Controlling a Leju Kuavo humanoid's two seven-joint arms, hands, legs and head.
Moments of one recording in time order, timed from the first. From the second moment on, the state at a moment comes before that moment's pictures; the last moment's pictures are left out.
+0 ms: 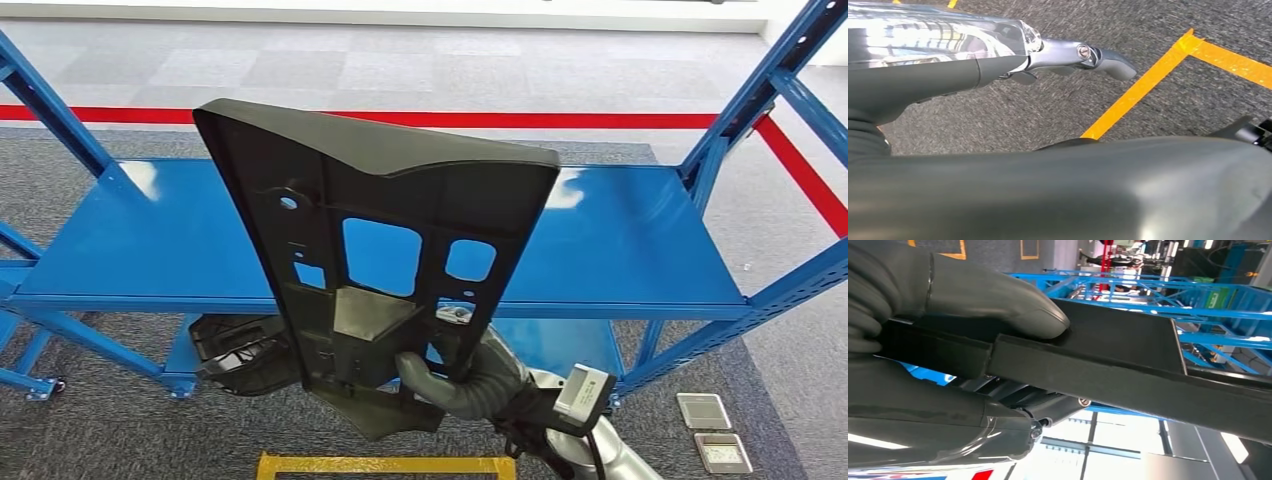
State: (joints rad) left arm -0.08 -0.22 0.55 -0.20 -1.50 0.19 0.06; right arm -0.14 -0.05 0.65 -1.74 -0.08 0.27 -0.50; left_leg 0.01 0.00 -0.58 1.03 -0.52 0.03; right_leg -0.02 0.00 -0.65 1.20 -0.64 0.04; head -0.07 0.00
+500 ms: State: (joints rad) left arm -0.08 -0.22 0.55 -0.20 -1.50 0.18 0.06; right arm -0.16 -0.05 0.65 -1.73 -0.08 0.27 -0.50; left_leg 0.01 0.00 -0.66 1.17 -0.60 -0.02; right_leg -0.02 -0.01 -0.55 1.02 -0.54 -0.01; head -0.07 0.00
